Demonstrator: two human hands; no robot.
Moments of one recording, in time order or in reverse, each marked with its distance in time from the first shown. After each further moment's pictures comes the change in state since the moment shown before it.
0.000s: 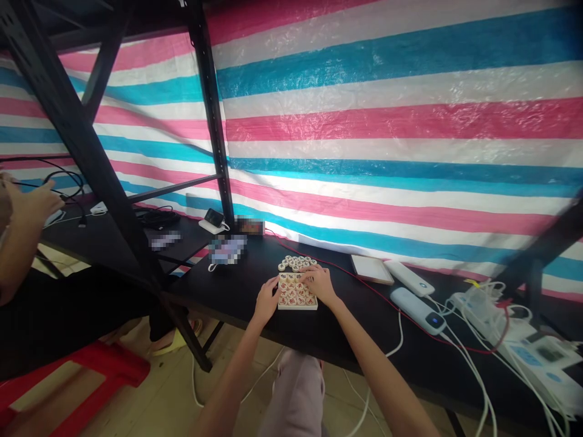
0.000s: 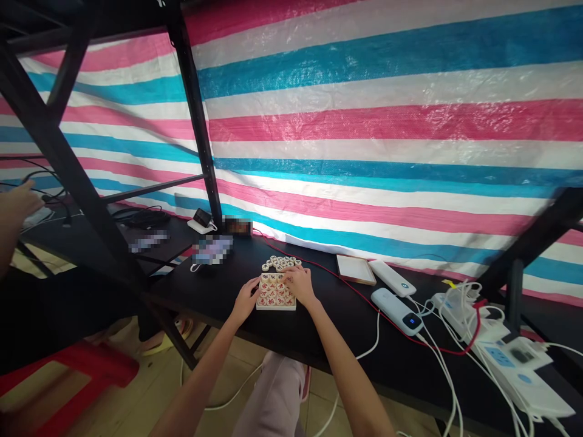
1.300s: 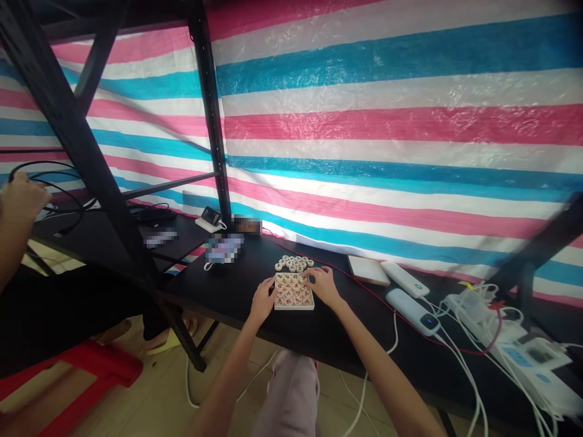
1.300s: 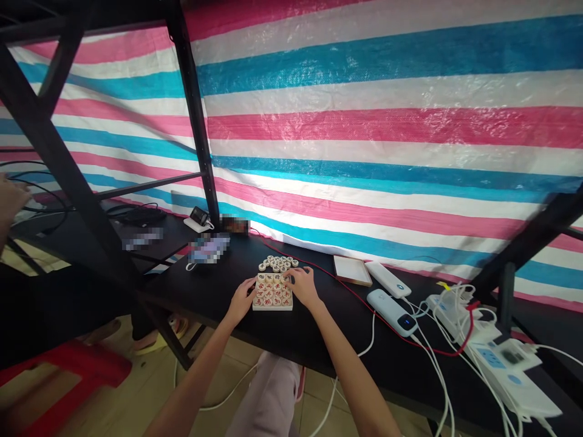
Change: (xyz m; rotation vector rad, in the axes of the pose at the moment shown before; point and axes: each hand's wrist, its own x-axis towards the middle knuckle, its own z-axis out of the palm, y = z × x) left_hand 0.000 -0.004 0.003 -0.033 0.011 0.001; right_hand -0.008 0.012 -0.012 -0.004 0.005 -0.036
